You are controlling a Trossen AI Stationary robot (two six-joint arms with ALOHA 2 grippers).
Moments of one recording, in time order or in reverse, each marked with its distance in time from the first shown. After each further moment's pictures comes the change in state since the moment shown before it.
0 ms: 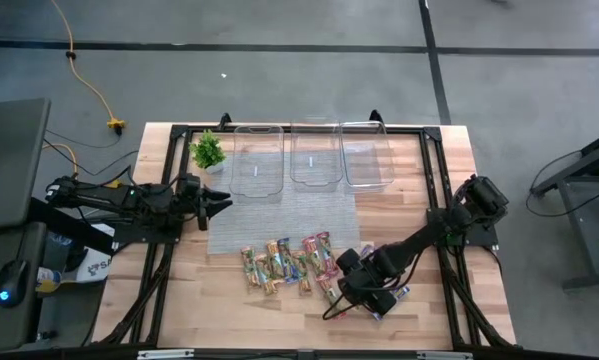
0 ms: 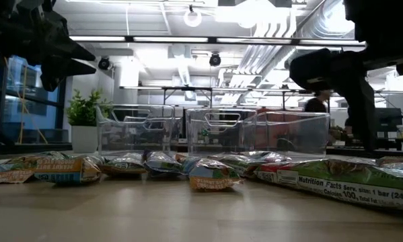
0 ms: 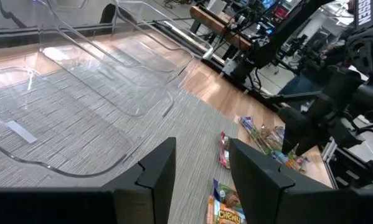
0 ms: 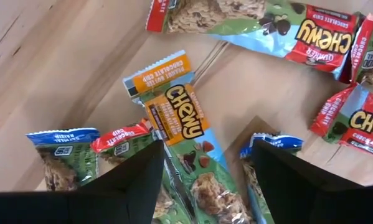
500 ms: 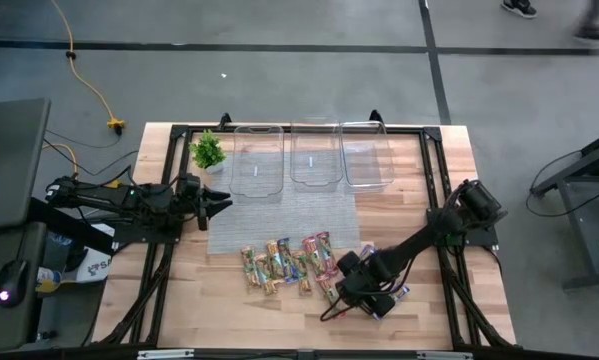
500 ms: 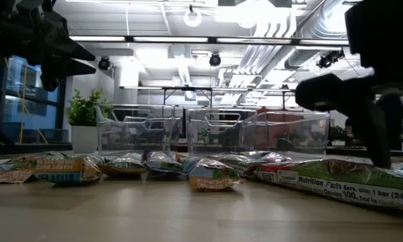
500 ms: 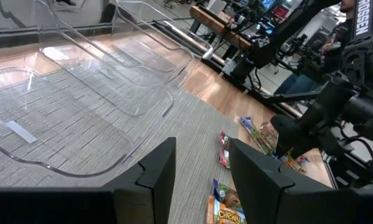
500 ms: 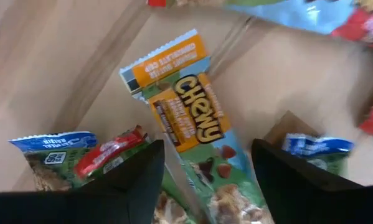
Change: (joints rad) left arm 0.000 0.000 0.000 0.000 0.001 0.000; right arm 0.005 0.075 0.000 0.008 -0.035 0.039
